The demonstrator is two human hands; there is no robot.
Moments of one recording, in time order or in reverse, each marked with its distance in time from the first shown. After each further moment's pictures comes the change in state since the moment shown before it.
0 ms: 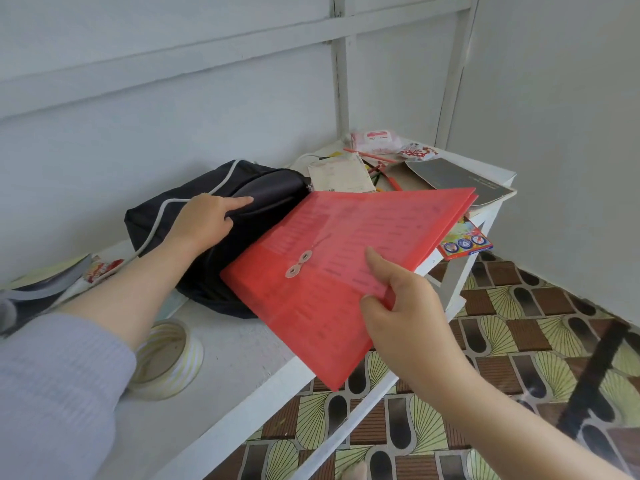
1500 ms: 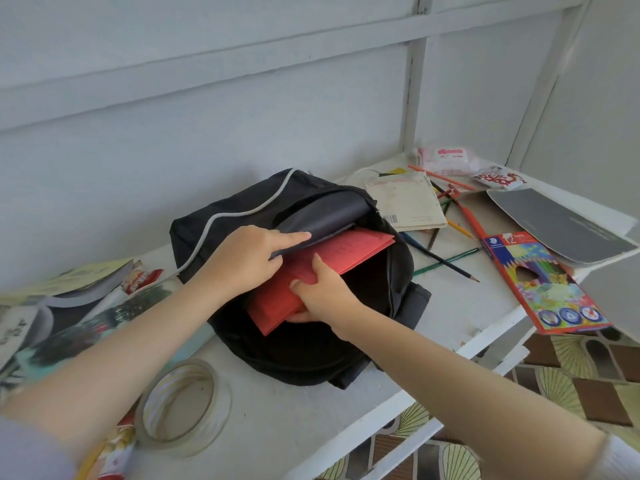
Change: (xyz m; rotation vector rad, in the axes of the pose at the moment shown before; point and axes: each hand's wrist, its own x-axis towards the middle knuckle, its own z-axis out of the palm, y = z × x) left_hand 0.002 -0.020 0.006 -0.087 -0.054 0.131; right_hand 0.175 0.009 0.143 0.185 -0.529 0.367
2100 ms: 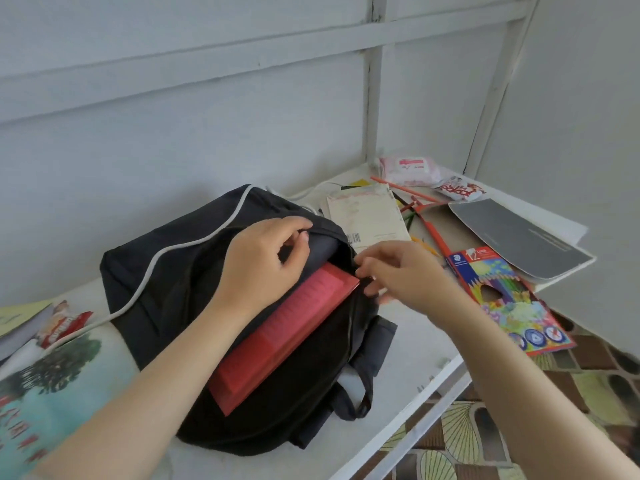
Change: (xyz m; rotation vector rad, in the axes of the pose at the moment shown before) left_hand 0.070 0.050 0.038 -0.225 0.539 0.130; right_hand -0.036 -0.036 -0.138 -0.372 0.346 -0.222
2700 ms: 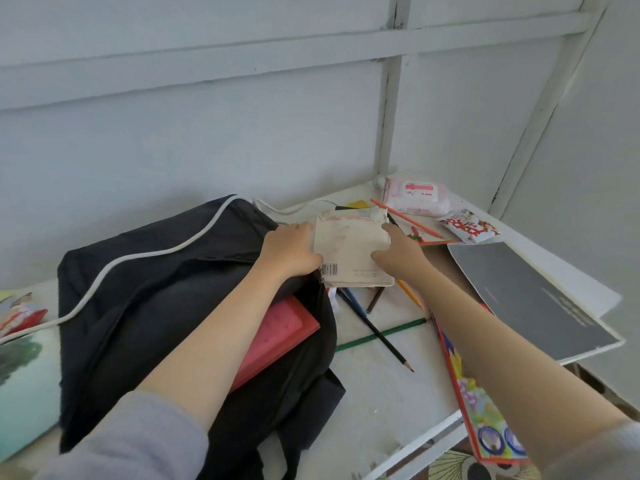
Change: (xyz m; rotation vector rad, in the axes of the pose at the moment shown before) left_hand 0.081 -0.028 0.132 0.399 -0.702 -0.571; right_hand 0.176 0.063 -0.065 -0.376 -0.020 0.048
